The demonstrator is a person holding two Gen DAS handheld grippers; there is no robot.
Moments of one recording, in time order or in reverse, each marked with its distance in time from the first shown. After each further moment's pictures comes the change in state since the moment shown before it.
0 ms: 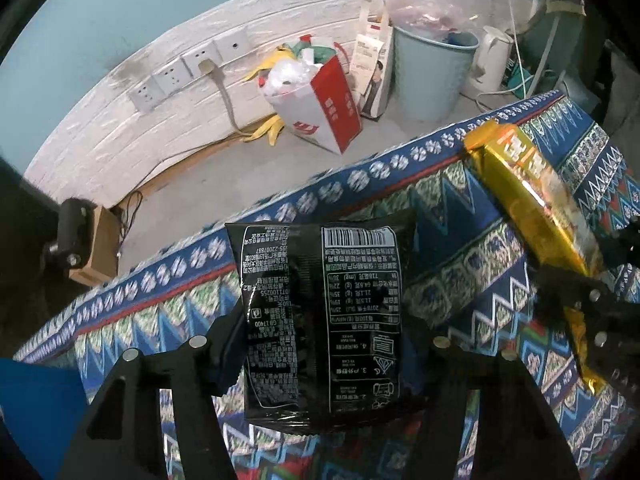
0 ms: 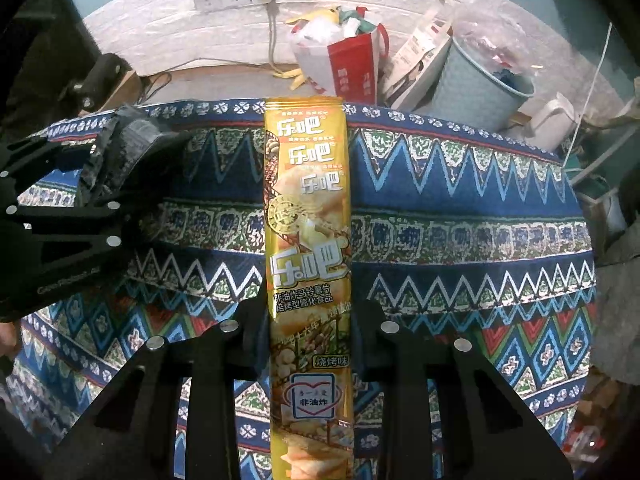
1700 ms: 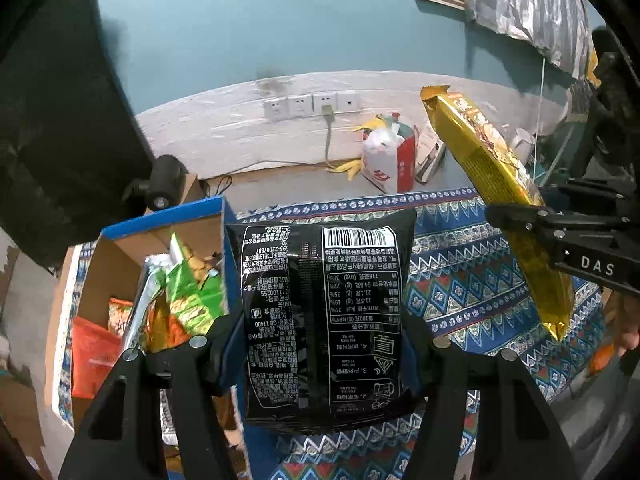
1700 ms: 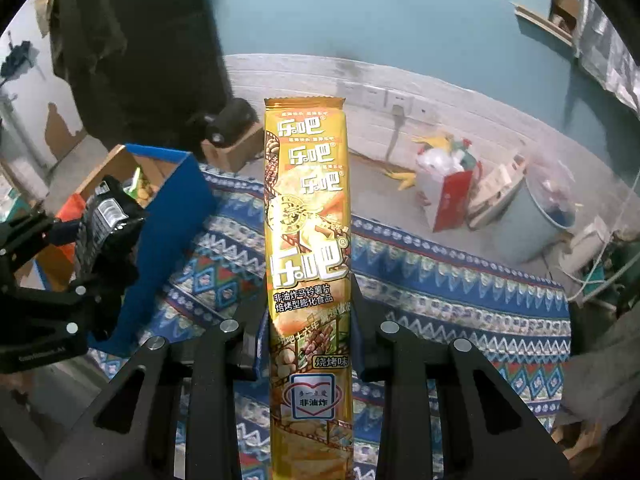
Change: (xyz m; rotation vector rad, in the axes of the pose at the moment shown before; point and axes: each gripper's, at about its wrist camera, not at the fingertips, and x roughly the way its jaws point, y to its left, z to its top) left arm -0.223 0.117 -0.148 -0.292 -0.201 0.049; right arm -0.176 0.154 0.001 -0.258 -0.263 0.213
